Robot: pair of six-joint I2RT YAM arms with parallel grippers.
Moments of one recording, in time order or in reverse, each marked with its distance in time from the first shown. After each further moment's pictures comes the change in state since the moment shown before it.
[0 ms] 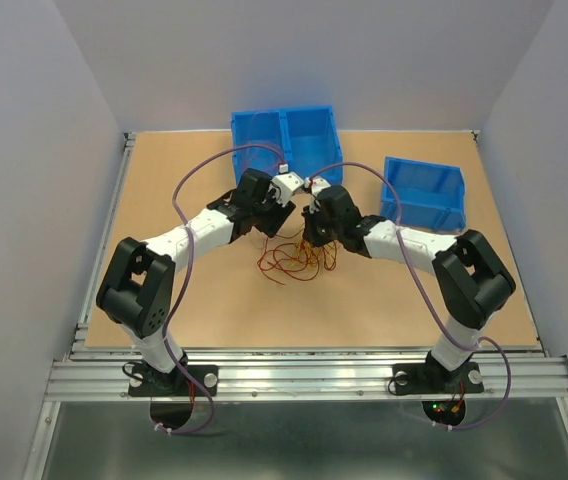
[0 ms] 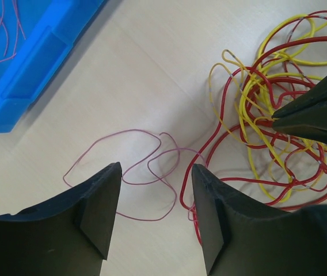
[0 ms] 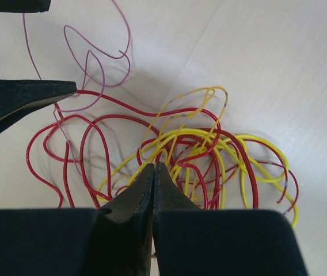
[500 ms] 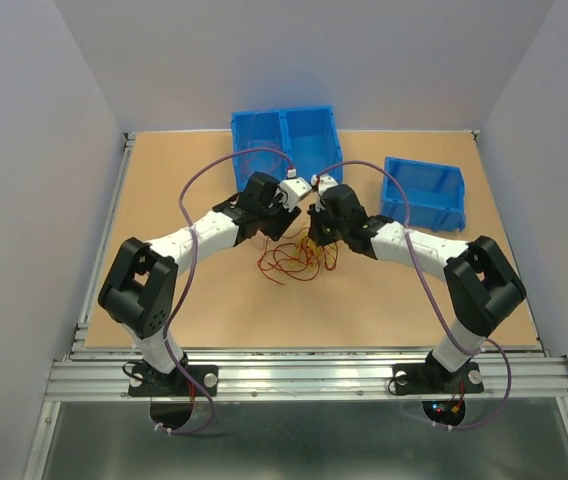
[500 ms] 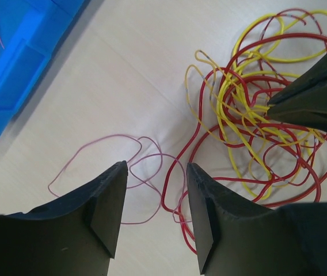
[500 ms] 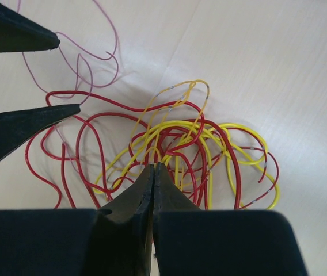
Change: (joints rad) left arm -0.042 -0.001 0.001 -0.002 0.007 0.009; right arm -0.003 -0.072 -0.023 -0.042 0.040 0.014
